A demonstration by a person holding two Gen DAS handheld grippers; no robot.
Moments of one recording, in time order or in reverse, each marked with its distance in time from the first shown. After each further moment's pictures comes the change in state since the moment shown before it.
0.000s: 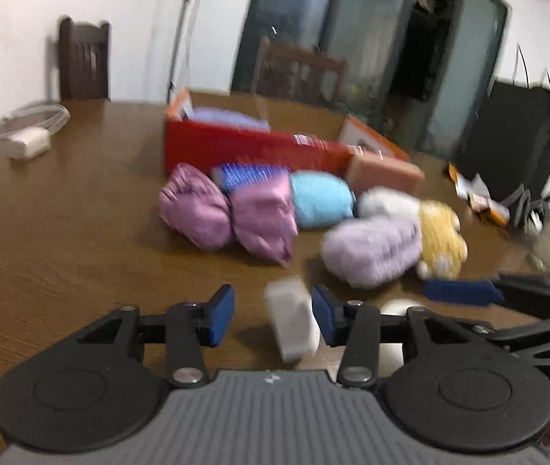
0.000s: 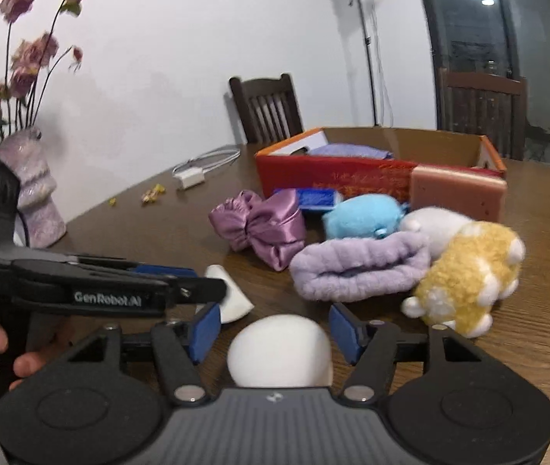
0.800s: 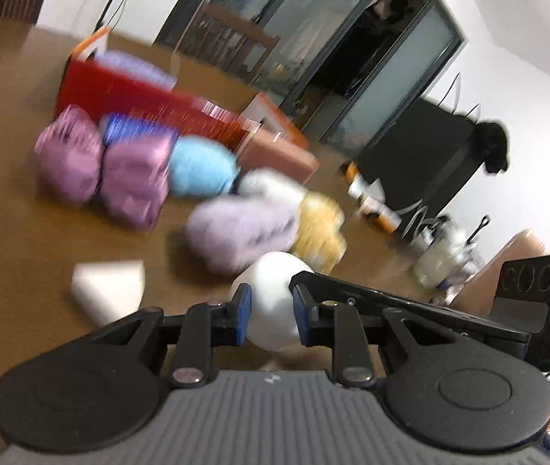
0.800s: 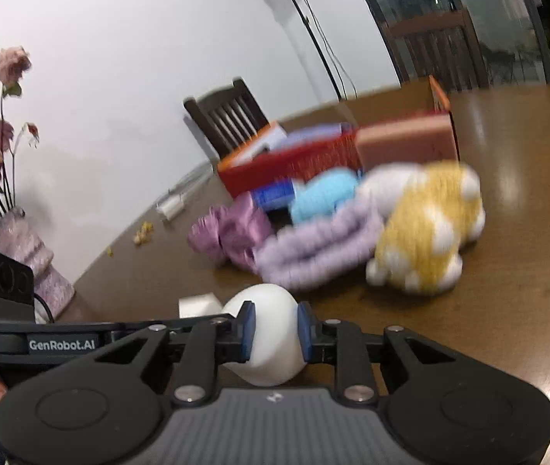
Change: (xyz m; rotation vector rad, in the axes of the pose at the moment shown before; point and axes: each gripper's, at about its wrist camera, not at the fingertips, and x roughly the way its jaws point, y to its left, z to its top) left arm 0.018 -0.014 0.014 -0.173 0.117 -0.400; right arm -0.009 -0.040 0.001 0.281 -0.008 0.052
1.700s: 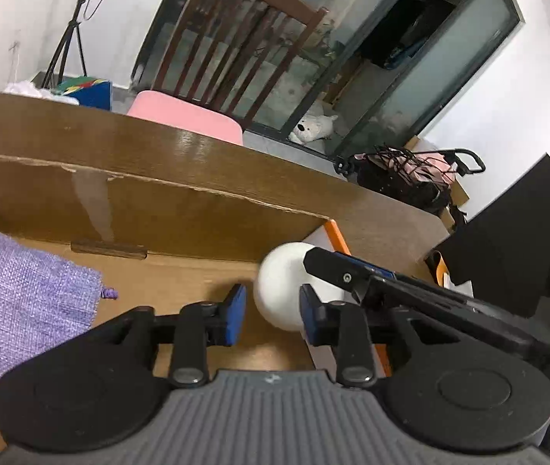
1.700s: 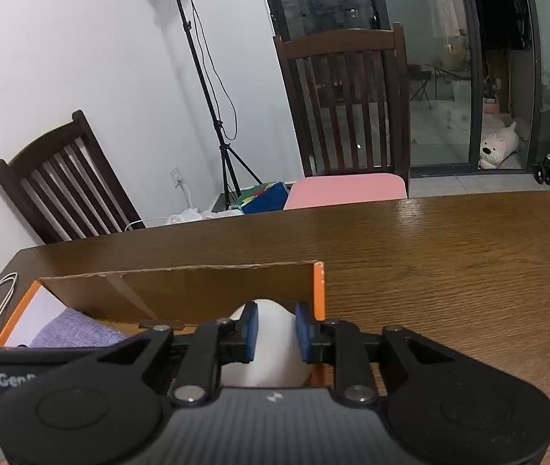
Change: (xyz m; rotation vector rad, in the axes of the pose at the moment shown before) left arm 0.298 0.061 0.284 -0.025 0.174 0.102; right arm 0.229 -0.163 0.296 0.021 0.019 -0.385
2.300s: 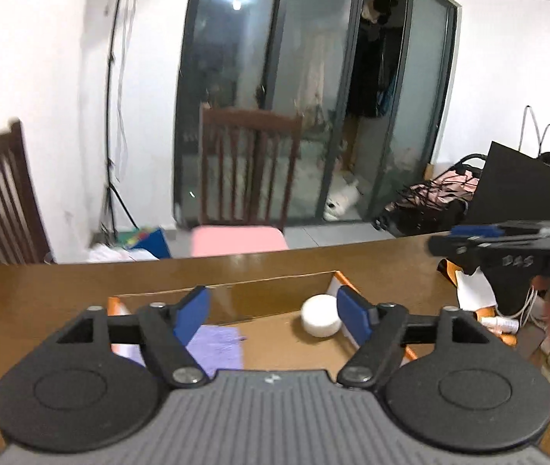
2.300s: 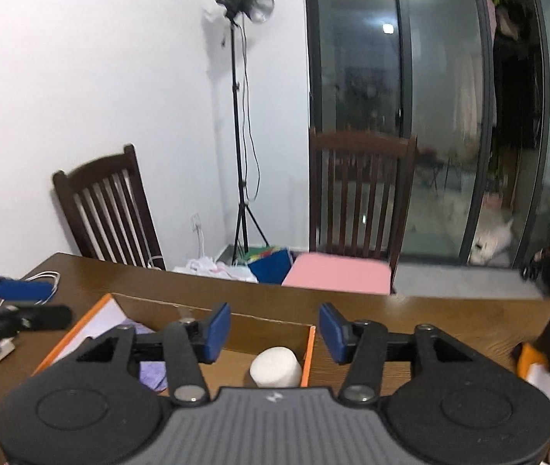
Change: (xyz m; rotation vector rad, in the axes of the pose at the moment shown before) left arm -0.228 -0.052 -0.068 0.373 -0.322 0.222; right arm -0.188 0.040 0.010 -0.222 -0.202 -0.024
